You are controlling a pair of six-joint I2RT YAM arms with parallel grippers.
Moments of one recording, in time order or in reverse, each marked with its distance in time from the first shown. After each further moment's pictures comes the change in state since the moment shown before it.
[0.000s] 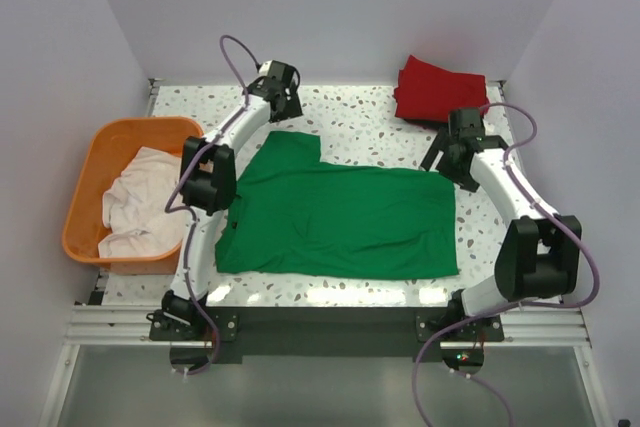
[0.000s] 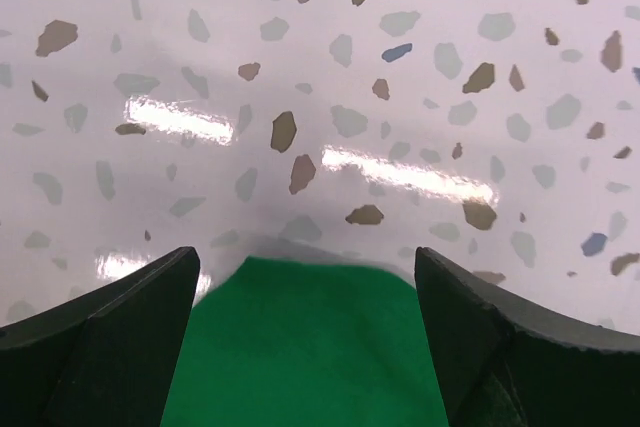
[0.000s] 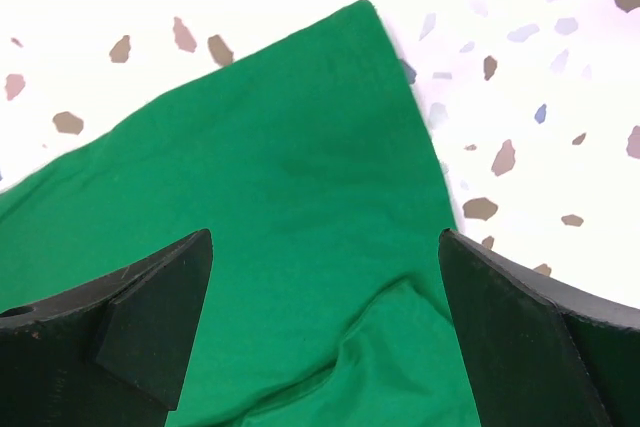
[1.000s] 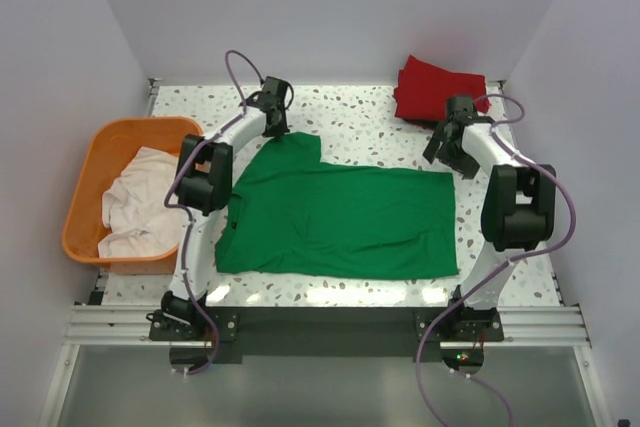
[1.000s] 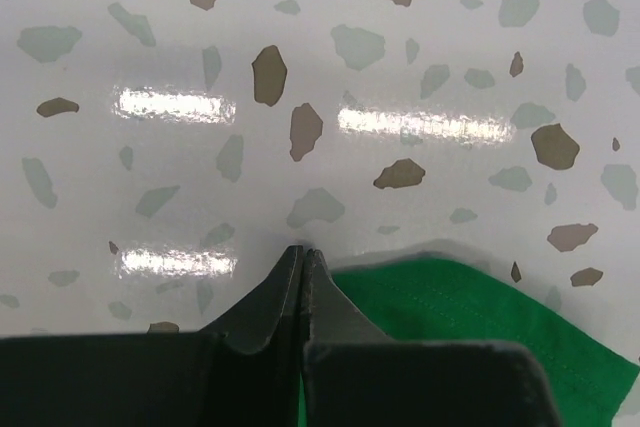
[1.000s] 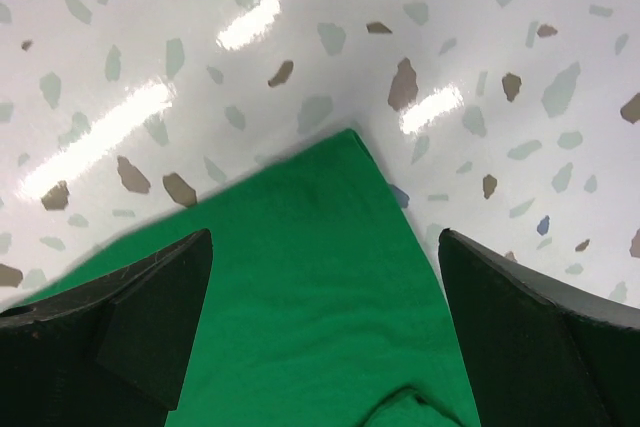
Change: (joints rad) left arm 0.029 0.034 -0.161 0.149 0.135 0.143; right arm -0.075 0.344 0.191 0.034 0.045 -0.043
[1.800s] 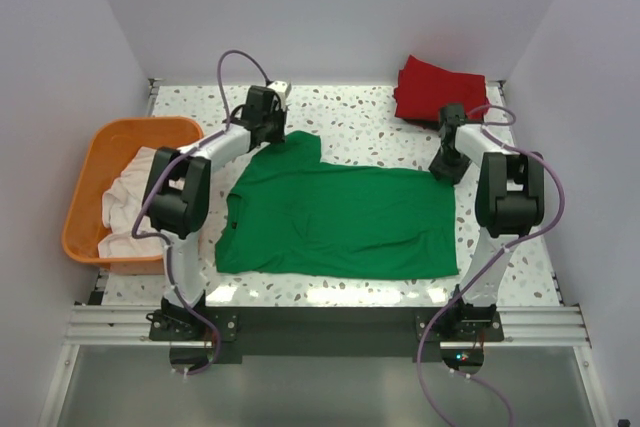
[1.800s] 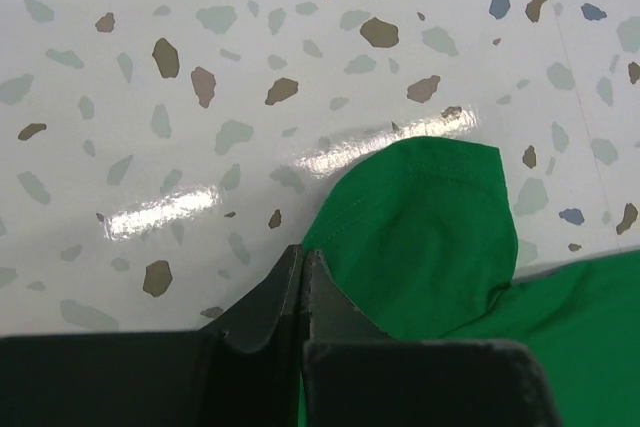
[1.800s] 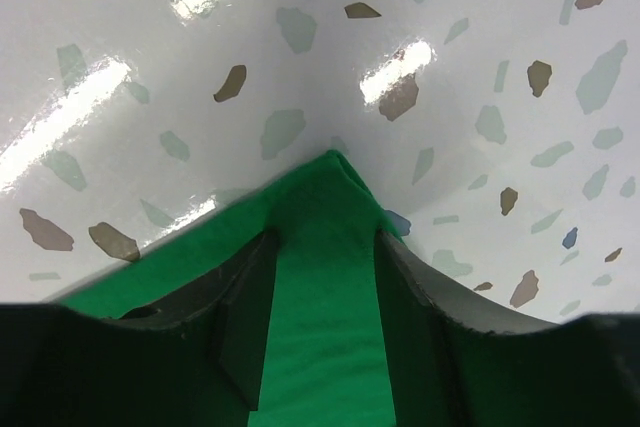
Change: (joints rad) left arm 0.000 -0.334 -0.448 0.326 0.235 0.283; right arm 0.000 0.149 0.042 -0.027 0.040 0.050
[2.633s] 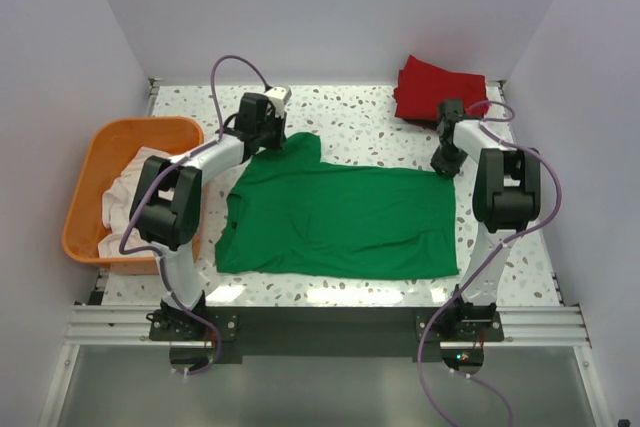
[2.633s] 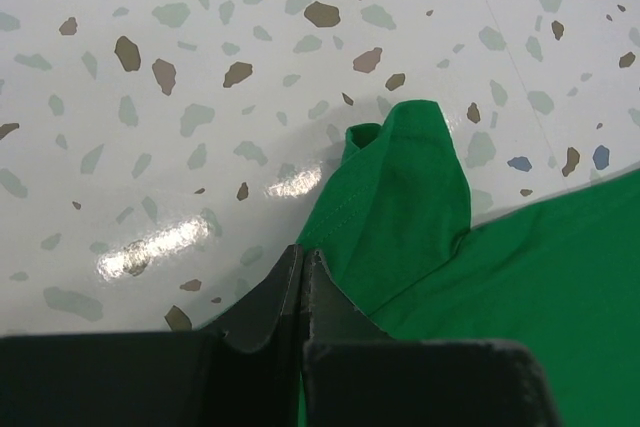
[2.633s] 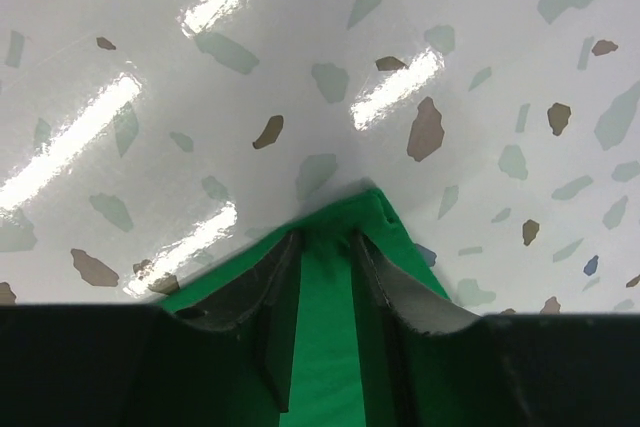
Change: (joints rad) left arm 0.000 -0.135 -0.186 0.118 0.100 0.054; right arm 0.001 0.053 0.067 -0.001 0.014 0.014
